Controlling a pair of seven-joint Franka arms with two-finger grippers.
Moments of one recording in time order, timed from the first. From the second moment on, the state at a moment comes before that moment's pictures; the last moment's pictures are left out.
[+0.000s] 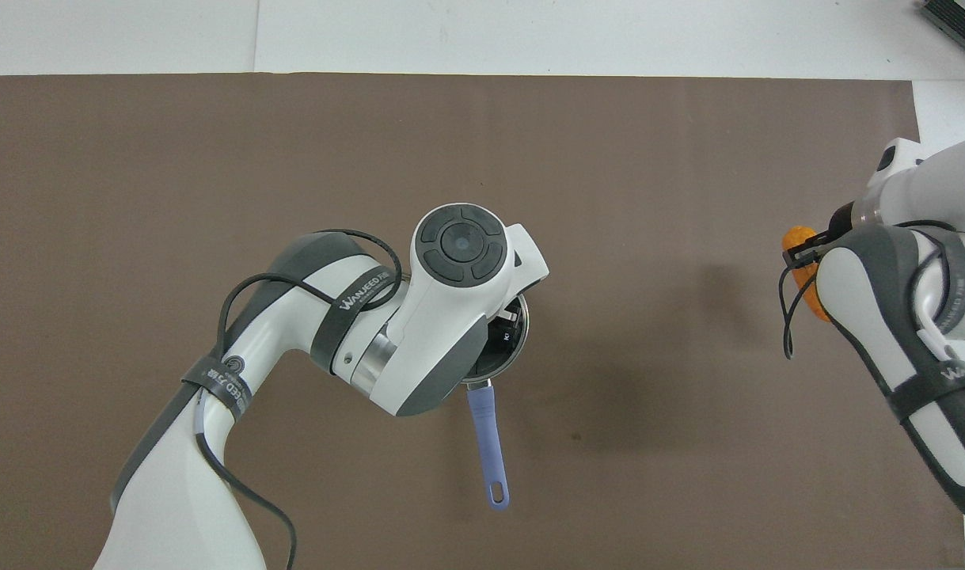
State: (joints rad) left arm -0.68 0.37 -0.03 -1.60 -0.02 1.93 -0.35; right arm -0.01 0.20 -0.08 -1.86 -0.02 2.06 -0.41
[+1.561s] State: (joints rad) left arm -0.15 0.22 0.05 -1.65 -0.01 1.76 -0.02; right arm 0.51 0.22 0.07 -1.76 -0.02 2.06 0.52
